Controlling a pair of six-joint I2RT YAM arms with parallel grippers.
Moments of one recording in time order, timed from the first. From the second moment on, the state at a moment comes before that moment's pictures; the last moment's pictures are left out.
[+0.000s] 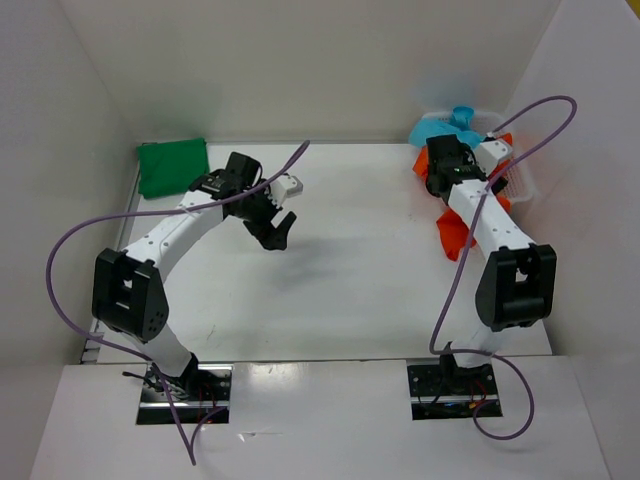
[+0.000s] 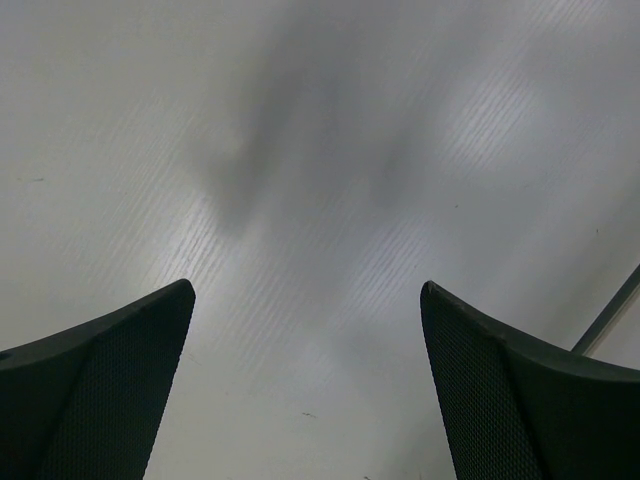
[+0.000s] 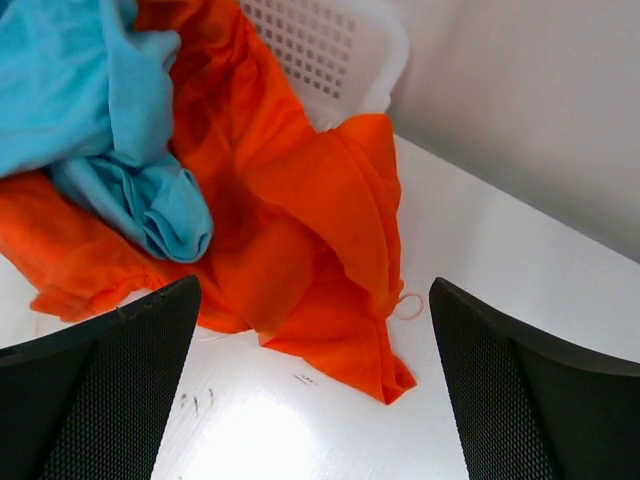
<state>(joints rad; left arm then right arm) -0.36 1.64 1.39 -0.79 0.44 0.44 0.12 1.64 1.39 -0.62 1.00 0.80</state>
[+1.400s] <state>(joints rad) -0.36 1.71 1.35 -0.79 0.43 0.44 -0.06 2.47 2.42 -0.83 0.72 0.65</state>
